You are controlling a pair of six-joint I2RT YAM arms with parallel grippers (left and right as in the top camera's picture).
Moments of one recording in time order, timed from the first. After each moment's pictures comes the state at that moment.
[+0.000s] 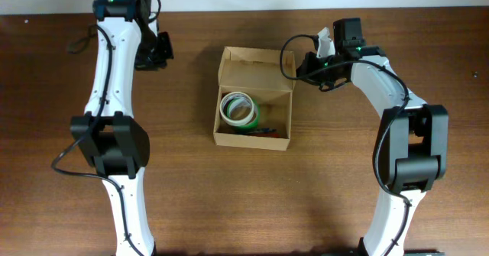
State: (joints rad) left arm -0.04 2.37 2.41 -1.45 0.11 -0.25; right arm 0.07 2.14 1.62 -0.60 -0.56 0.31
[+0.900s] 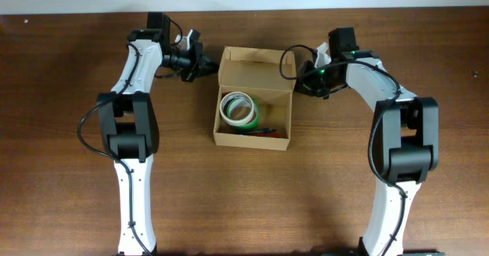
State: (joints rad) left arm -0.04 2.64 2.27 -0.96 1.03 -0.40; right arm 0.07 2.23 1.62 -0.63 -0.63 0.48
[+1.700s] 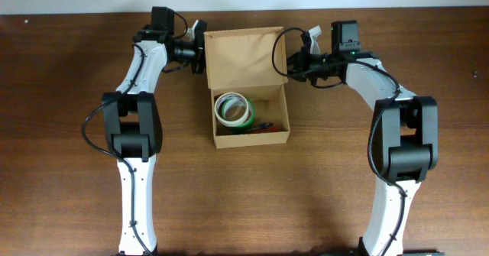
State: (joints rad) left arm -0.06 2.66 2.31 -0.79 1.25 -0.56; right arm 0.06 2.23 1.62 -0.37 -0.99 0.49
